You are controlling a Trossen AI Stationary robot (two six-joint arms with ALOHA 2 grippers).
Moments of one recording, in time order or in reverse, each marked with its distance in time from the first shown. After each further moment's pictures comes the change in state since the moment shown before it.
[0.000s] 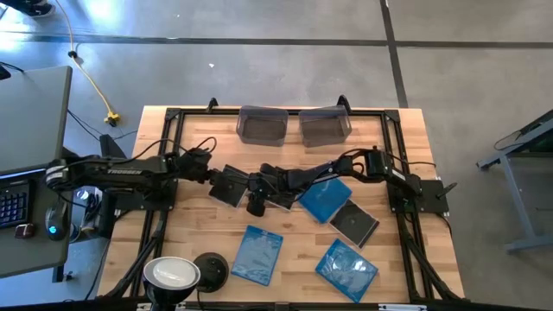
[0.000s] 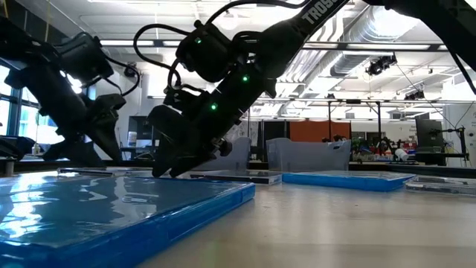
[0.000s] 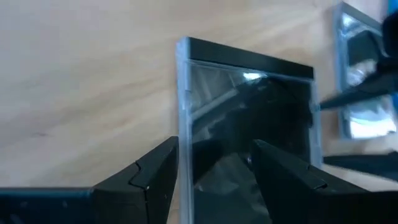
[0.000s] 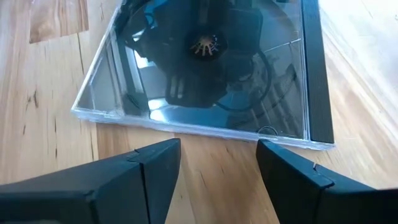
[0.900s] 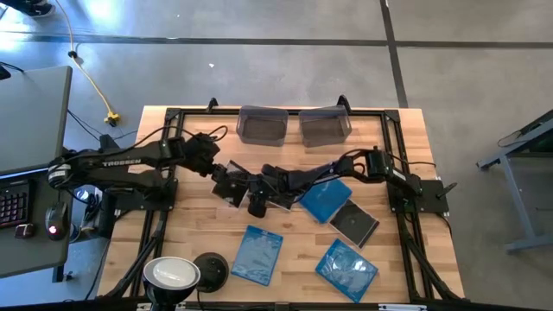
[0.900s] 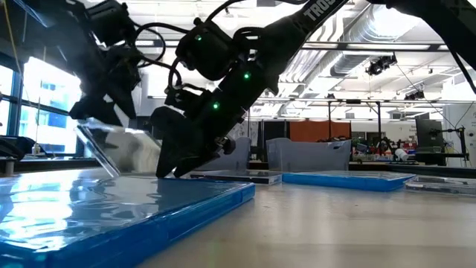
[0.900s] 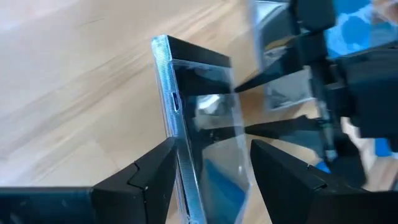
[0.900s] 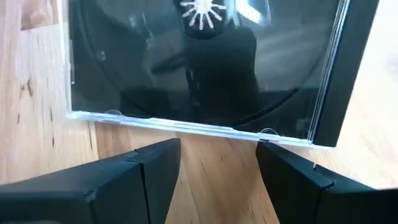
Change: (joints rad) left arm -0.002 0.000 0.381 -0.418 0.104 0.176; right arm 0.005 -0.001 -0.001 -0.034 0.062 -0.015
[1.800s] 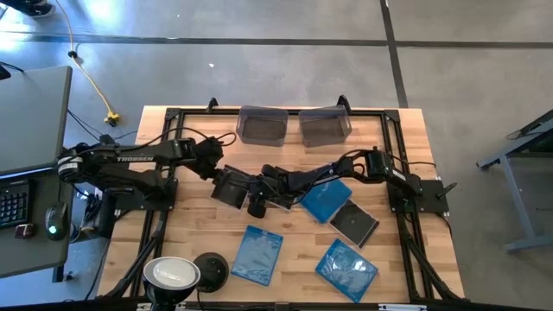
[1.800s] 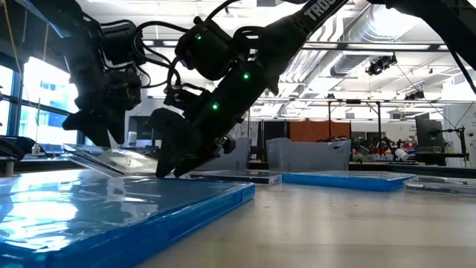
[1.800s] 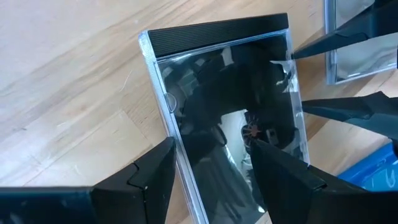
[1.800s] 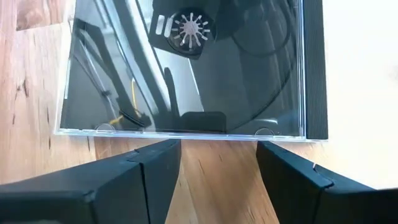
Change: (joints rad) left arm 0.001 0.161 0.006 -0.047 0.004 0.036; right arm 0.000 0.001 -0.001 0.010 0.033 -0.016
